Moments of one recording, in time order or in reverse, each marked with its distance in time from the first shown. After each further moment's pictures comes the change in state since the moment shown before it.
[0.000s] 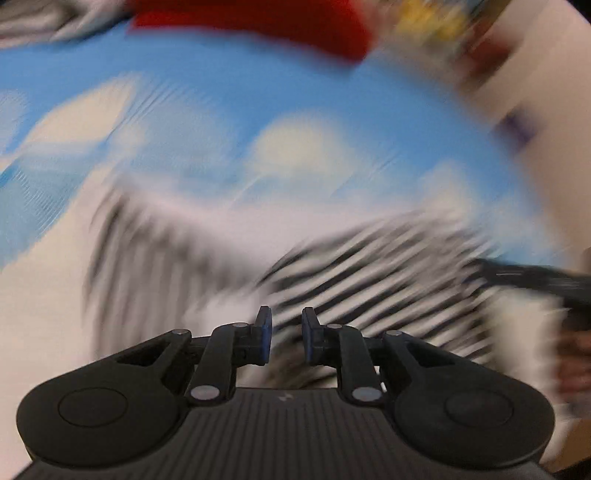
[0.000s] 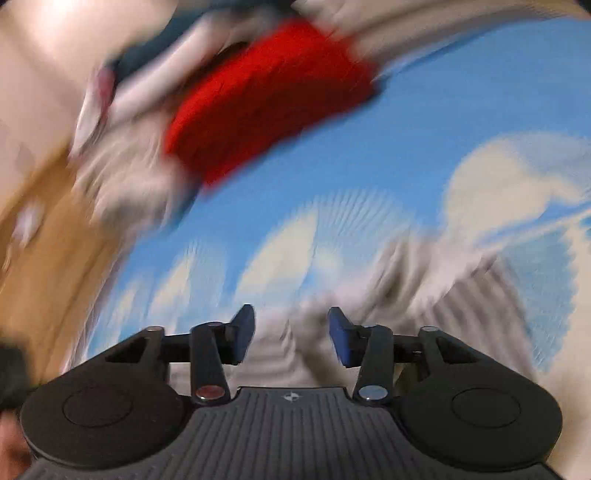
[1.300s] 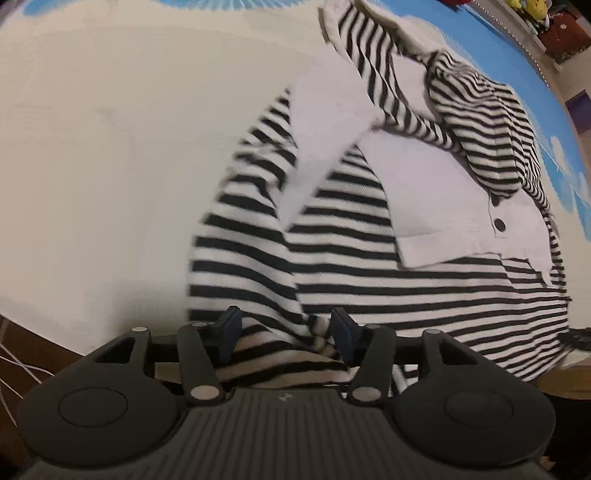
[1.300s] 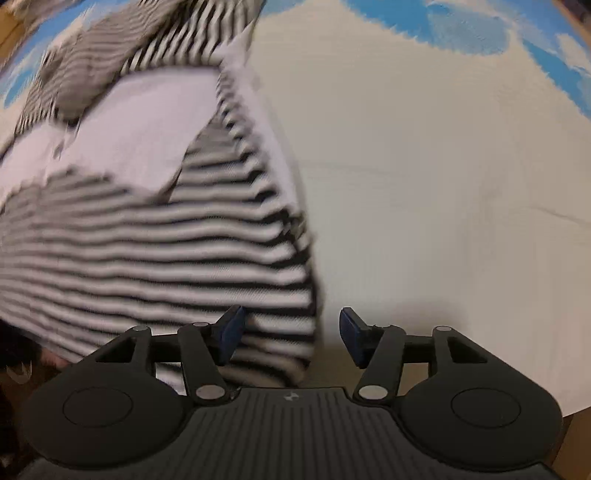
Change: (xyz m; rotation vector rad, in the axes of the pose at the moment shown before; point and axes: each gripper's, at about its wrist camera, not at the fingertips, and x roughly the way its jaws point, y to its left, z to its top) left arm -0.163 0.119 -0.240 -0.216 0.232 0.017; right arm -0.208 -0.103 -0.217 -0.162 0.509 -0.465
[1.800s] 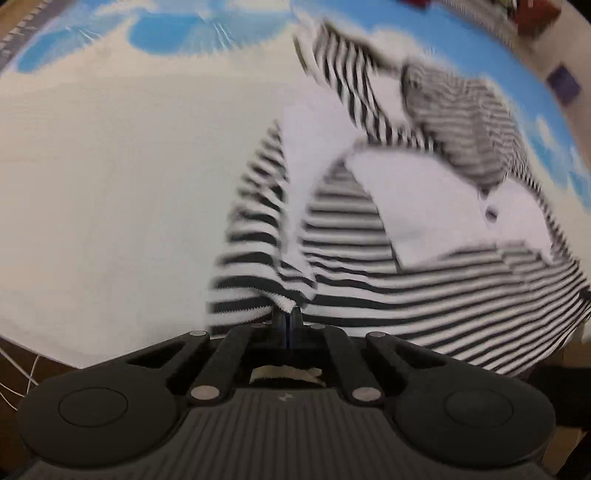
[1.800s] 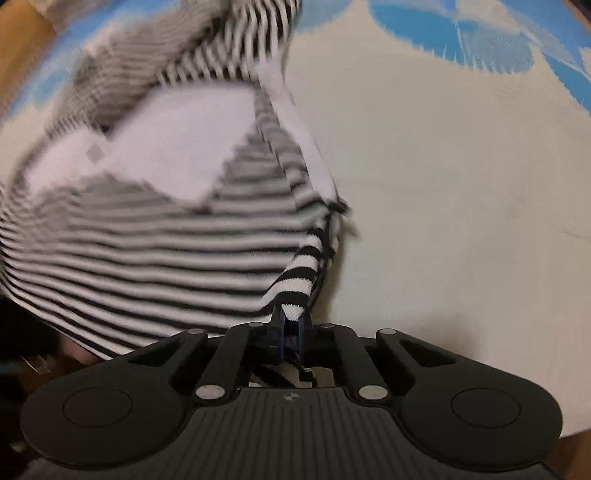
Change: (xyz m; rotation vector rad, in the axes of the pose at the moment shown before) left arm -0.048 0.008 -0.001 0.136 -0.113 0.059; right arm -0.025 0.000 0.005 -0.009 -0.088 0.115
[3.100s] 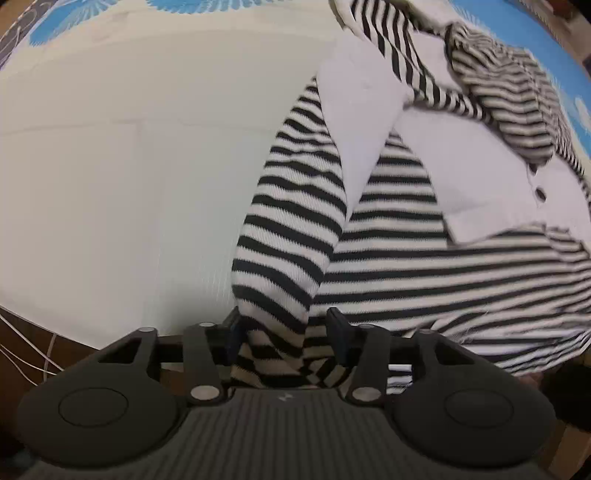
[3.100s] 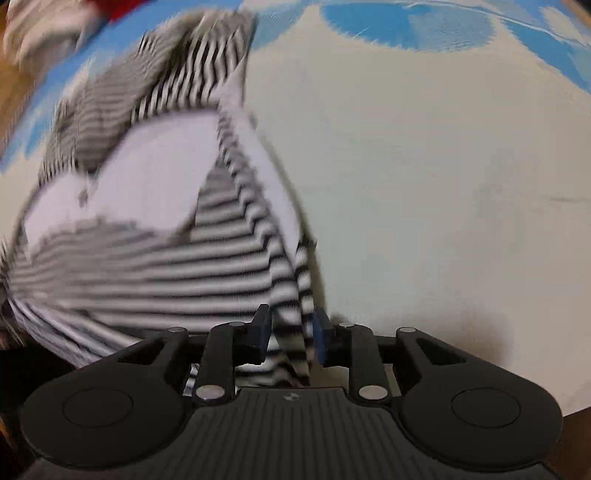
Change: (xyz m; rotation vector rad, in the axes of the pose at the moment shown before) left arm 0.038 -0.003 0.007 -0.036 0.145 0.089; right arm -0.013 -0.037 -0.011 0.165 -0.037 0.023
